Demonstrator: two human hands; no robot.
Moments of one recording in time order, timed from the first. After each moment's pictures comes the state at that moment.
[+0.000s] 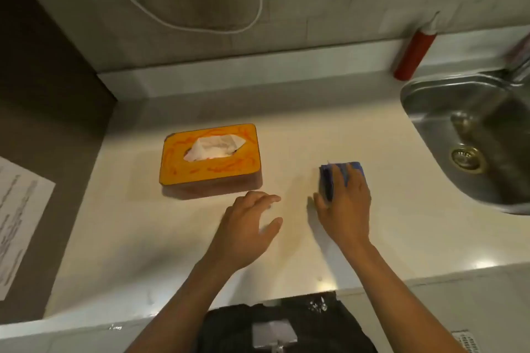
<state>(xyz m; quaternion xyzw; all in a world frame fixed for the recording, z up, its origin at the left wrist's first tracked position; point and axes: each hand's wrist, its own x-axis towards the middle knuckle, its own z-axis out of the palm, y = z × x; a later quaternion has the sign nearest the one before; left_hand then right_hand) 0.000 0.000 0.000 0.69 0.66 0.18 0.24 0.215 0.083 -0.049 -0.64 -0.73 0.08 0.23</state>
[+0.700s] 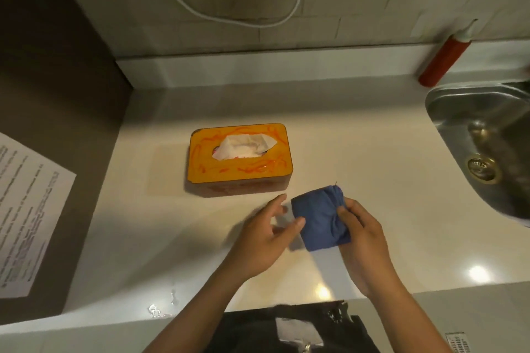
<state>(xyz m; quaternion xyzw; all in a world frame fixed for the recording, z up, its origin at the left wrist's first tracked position) -0.029 -0.008 -0.003 0.51 0.63 0.30 0.49 0.163 0.020 0.011 -0.50 -0.35 0.65 0.45</state>
